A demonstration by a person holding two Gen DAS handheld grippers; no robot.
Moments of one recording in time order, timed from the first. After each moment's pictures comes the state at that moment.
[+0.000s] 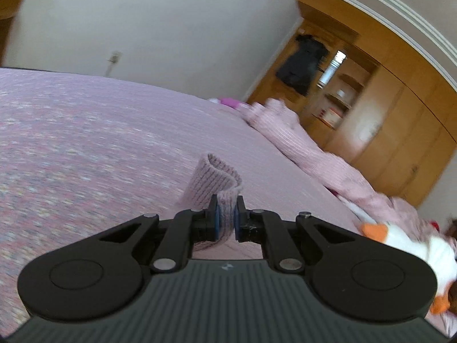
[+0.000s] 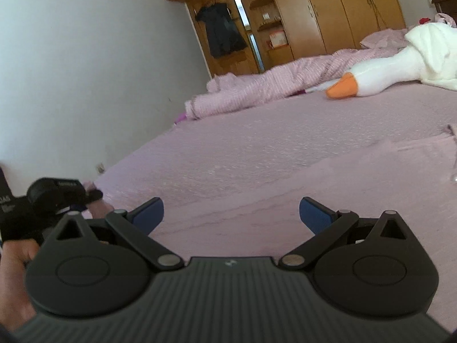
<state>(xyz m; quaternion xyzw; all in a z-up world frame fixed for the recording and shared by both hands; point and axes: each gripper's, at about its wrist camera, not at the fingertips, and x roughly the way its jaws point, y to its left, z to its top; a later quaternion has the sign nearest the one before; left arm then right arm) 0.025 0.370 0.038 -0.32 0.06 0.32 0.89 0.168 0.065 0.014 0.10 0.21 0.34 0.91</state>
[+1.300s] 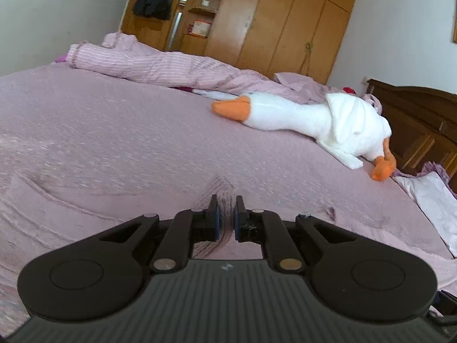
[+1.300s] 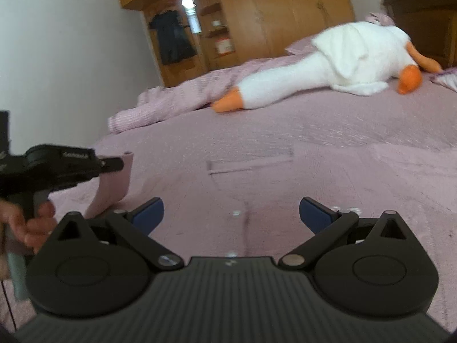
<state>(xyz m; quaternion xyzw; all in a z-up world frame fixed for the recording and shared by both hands) 0.253 0.077 0.043 -0.17 0.20 0.09 0.96 0.278 -0.170 -0.018 0.10 0.22 0.26 0.94</state>
